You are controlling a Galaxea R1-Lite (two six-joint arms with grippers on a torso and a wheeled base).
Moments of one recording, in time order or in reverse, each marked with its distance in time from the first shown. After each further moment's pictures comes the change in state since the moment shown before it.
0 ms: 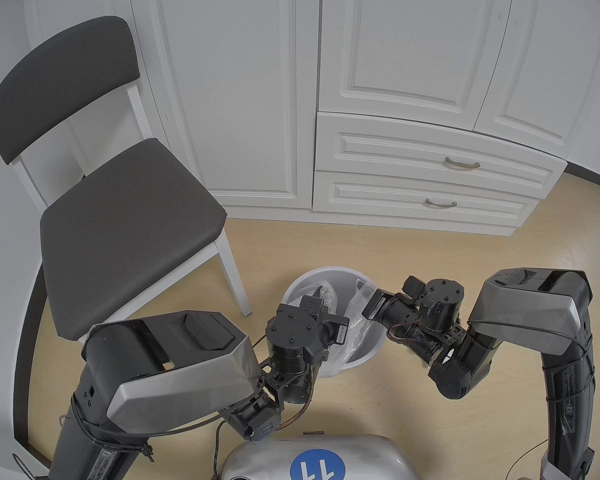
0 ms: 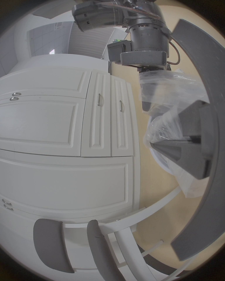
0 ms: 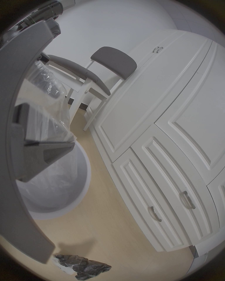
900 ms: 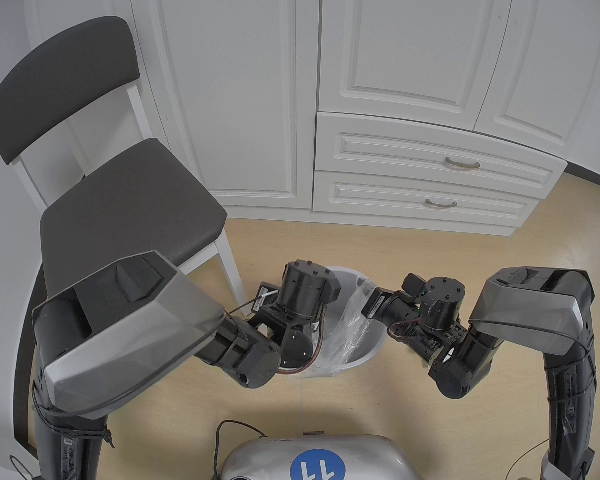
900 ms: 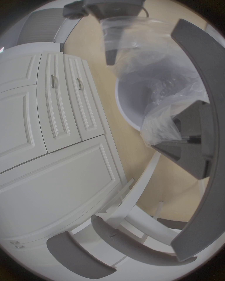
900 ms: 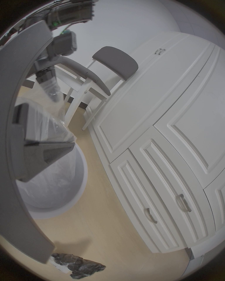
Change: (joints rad) left arm 0.054 -0.160 -0.220 0.861 0.198 0.009; right arm 0.006 -0.011 -0.003 0.000 -0.016 -0.044
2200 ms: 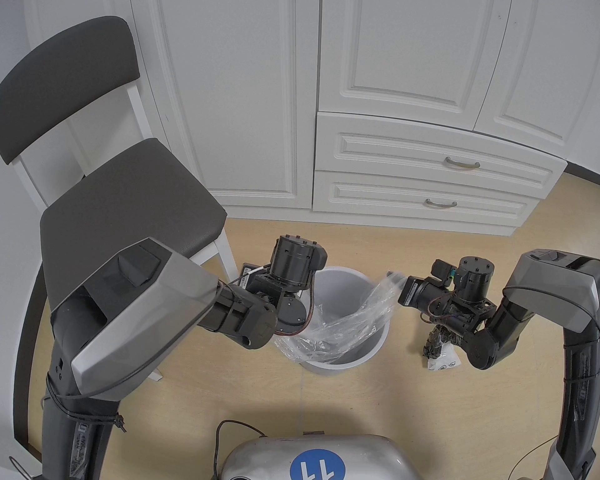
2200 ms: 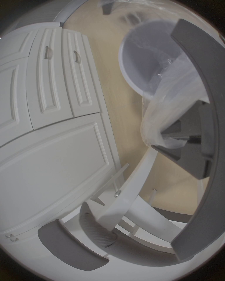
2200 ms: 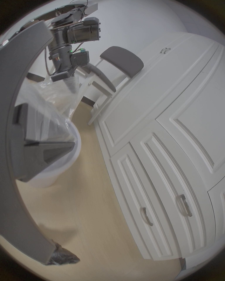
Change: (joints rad) left arm 0.091 0.087 -0.264 0.217 0.111 -0.062; right arm -0.199 -0.050 -0.027 0.170 0.254 -0.097
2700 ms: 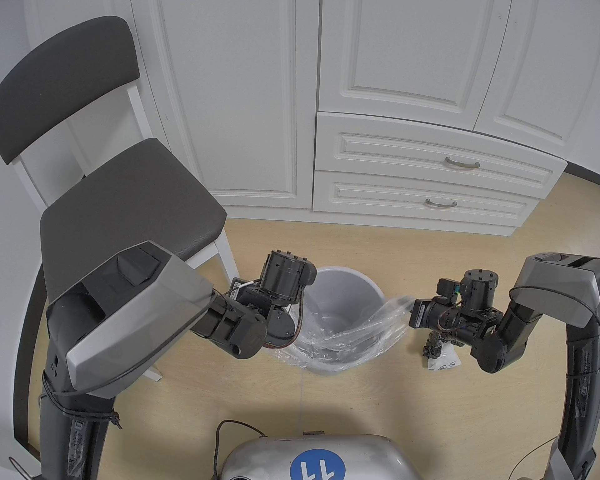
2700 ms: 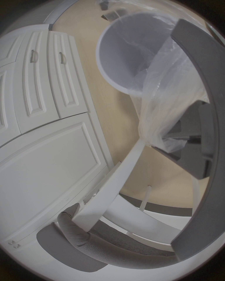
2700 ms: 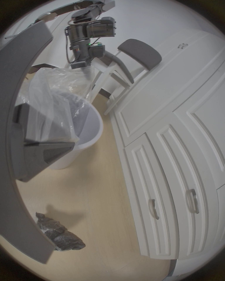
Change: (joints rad) left arm 0.022 -0.012 0.107 0.001 0.000 0.000; right arm -0.062 0.004 0.070 0.113 0.054 -0.154
